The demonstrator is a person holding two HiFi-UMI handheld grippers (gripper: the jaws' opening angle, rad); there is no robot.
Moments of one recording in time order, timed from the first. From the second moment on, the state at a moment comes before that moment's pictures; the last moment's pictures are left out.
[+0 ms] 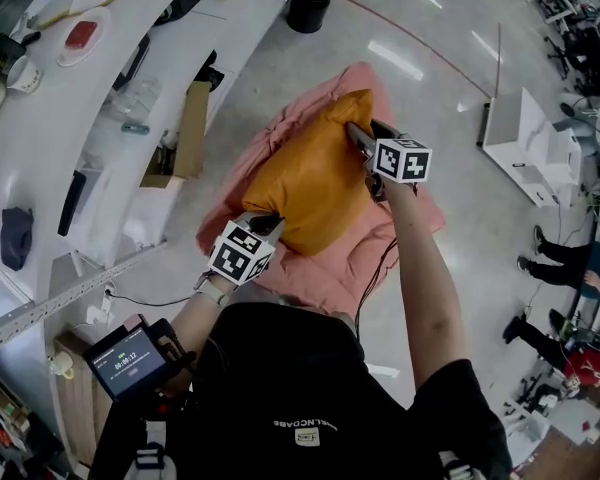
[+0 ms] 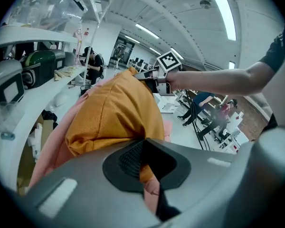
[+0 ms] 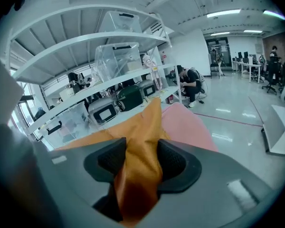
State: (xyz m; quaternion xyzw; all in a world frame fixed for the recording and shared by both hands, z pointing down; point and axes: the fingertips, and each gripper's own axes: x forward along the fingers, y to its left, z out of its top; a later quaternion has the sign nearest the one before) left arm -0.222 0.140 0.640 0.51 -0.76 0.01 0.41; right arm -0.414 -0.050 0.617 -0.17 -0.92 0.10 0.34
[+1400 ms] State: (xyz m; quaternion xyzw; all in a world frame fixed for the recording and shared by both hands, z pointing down) left arm -0.202 0.123 0.716 0.51 -0.70 0.01 0.49; right arm -0.369 -0.080 0.669 -0.06 -0.93 0.20 0.32
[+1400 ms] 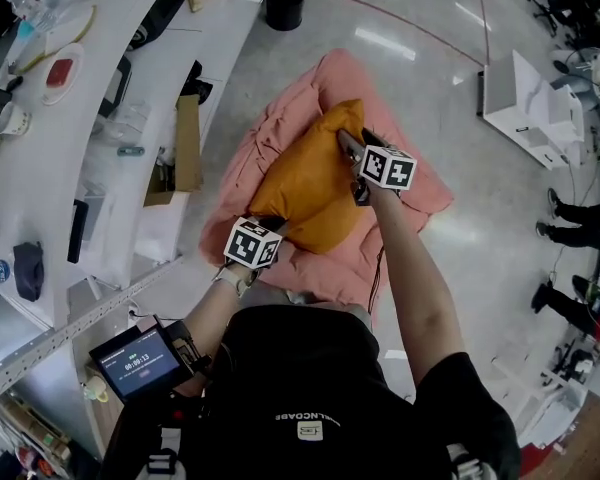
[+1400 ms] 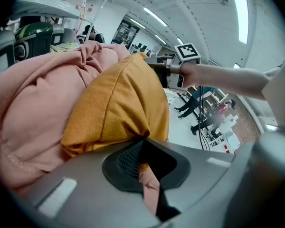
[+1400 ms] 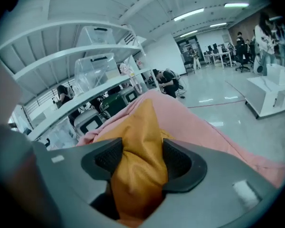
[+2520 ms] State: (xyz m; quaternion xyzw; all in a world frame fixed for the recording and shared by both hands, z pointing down) left arm -0.173 0.079 0.551 0.57 -0.76 0.02 0.30; right arm -0.237 -0.063 0.515 -0.10 -0.95 0.28 0.10
